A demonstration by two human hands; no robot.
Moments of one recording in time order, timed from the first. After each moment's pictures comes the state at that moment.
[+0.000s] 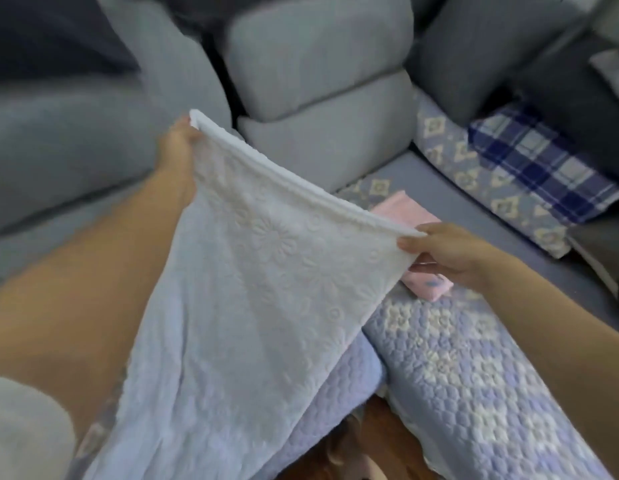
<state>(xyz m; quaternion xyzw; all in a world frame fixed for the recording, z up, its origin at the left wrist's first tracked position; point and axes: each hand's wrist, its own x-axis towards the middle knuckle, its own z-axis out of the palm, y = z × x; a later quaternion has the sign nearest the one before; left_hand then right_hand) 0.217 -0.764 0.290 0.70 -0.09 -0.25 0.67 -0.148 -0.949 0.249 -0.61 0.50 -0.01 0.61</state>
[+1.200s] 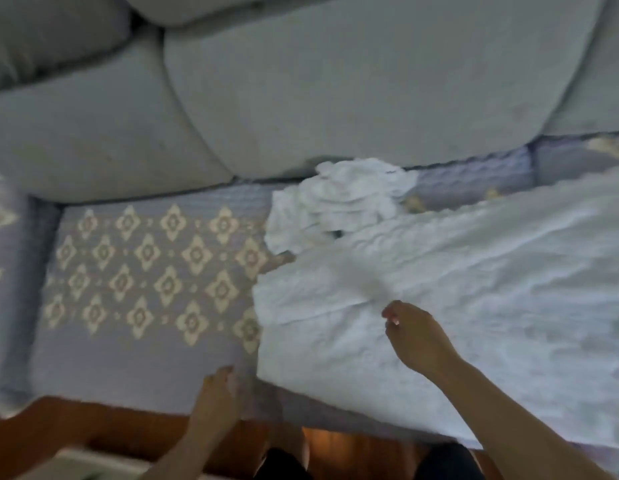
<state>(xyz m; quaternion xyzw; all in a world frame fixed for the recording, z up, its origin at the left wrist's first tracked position) 0.002 -0.341 -0.038 0.89 0.20 -0.38 0.12 0.030 -0.716 -0.059 -0.84 0.17 0.34 0.39</state>
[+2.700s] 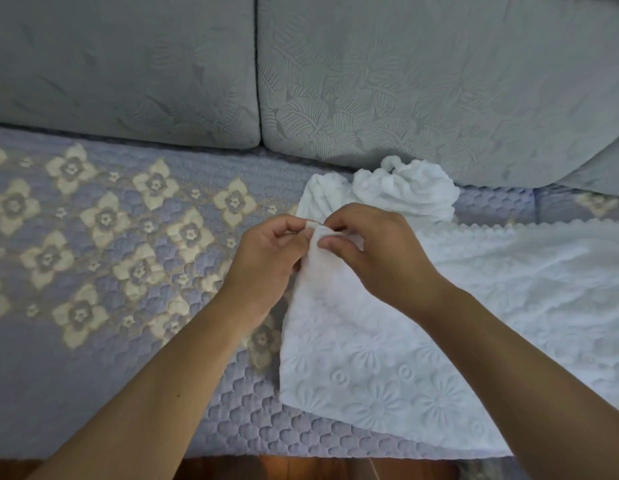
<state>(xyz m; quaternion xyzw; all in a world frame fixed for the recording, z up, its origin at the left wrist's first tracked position) 0.205 -0.342 -0.010 0.61 0.07 -0.26 0.74 0.192 -0.520 0.031 -0.93 -0.08 0.02 0.36</state>
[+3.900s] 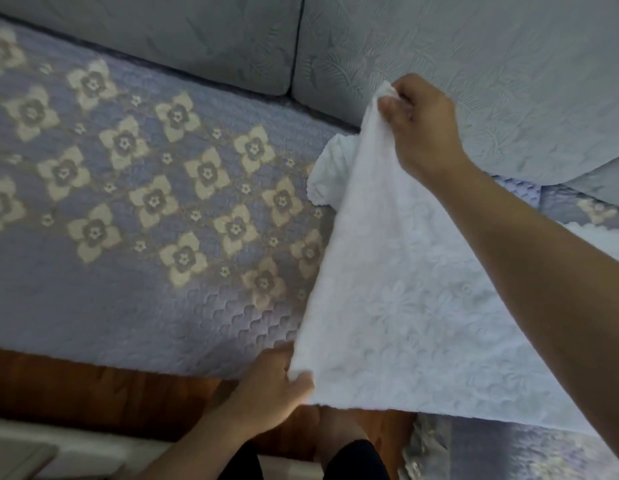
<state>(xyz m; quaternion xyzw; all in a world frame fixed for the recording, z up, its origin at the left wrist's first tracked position) -0.019 -0.308 -0.059 0.75 -0.02 -0.41 0.52 0.282 -0.535 0.039 -0.94 0.03 0.01 0.33</state>
